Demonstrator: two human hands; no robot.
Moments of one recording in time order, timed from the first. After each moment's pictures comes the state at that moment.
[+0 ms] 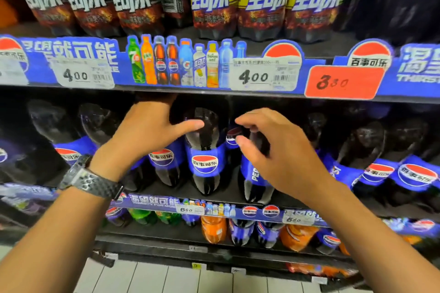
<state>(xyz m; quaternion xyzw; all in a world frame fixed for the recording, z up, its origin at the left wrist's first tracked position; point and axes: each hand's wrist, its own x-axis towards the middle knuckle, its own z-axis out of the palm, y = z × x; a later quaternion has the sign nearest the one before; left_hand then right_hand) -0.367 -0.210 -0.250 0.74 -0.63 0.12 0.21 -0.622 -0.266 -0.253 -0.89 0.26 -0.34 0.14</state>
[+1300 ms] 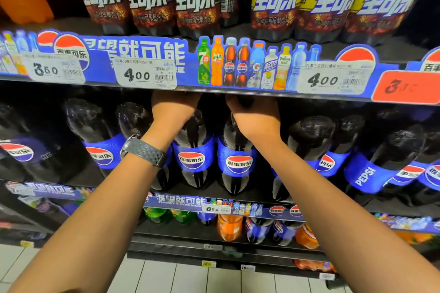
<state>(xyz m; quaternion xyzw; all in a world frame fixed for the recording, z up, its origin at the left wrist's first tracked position) -0.314 -0.248 -0.253 0.74 -0.54 0.08 0.39 -0.470 -0.305 -0.278 -0.74 0.41 -0.48 0.24</state>
